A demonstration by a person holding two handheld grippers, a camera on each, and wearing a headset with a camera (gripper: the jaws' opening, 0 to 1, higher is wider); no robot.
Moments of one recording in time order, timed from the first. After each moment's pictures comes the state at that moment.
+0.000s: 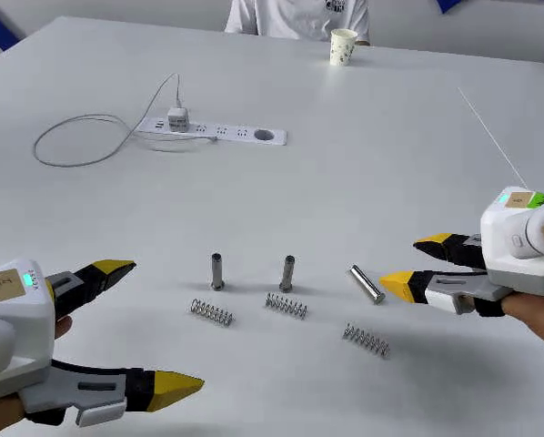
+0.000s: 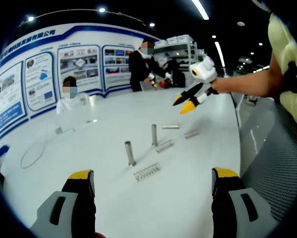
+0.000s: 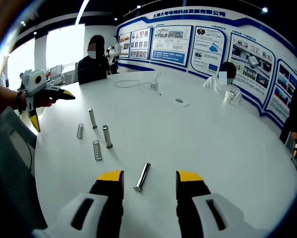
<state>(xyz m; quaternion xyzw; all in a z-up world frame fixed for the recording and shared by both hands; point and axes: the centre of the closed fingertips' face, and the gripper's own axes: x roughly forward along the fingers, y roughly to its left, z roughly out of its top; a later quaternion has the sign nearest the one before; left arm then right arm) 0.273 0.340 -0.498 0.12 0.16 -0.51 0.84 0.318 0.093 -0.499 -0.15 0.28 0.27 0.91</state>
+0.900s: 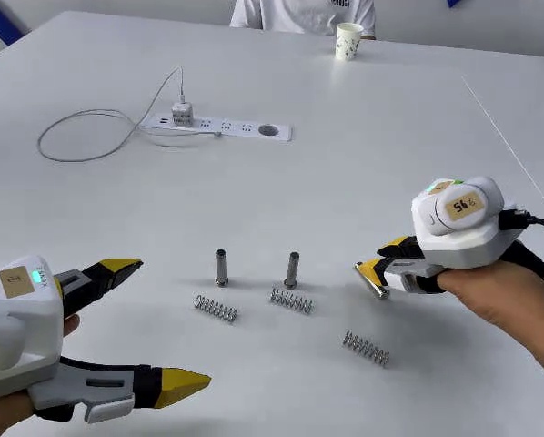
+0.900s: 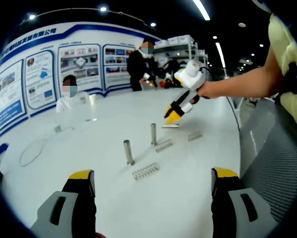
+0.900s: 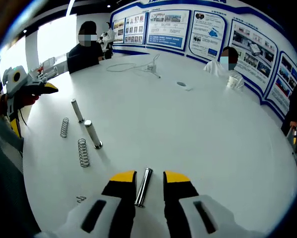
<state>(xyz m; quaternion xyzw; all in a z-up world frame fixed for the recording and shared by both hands) 0.272 0.338 -0.501 0.11 0.16 -0.51 0.84 0.350 0.110 -0.541 -0.15 0.35 0.24 0.89</state>
